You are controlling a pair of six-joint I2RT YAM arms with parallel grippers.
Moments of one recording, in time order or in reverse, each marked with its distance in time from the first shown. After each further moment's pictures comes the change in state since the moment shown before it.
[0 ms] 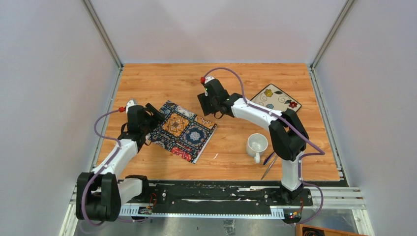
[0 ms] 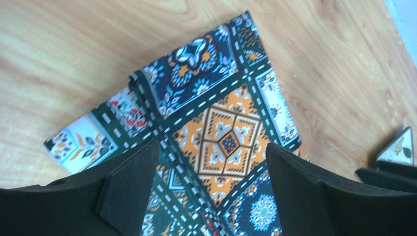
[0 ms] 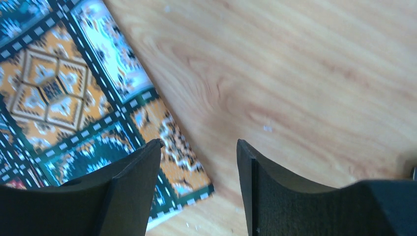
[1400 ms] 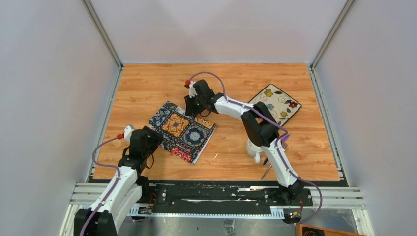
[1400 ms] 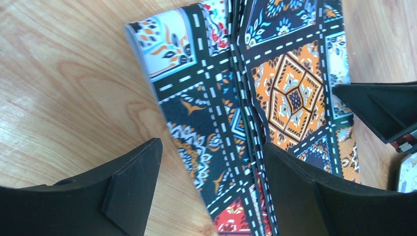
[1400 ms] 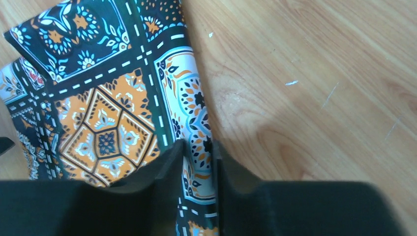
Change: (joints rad) left arm -0.077 -0.415 -0.339 -0.145 -0.162 -0.205; right arm -0.011 0.451 0.393 0.123 -0.449 0.019
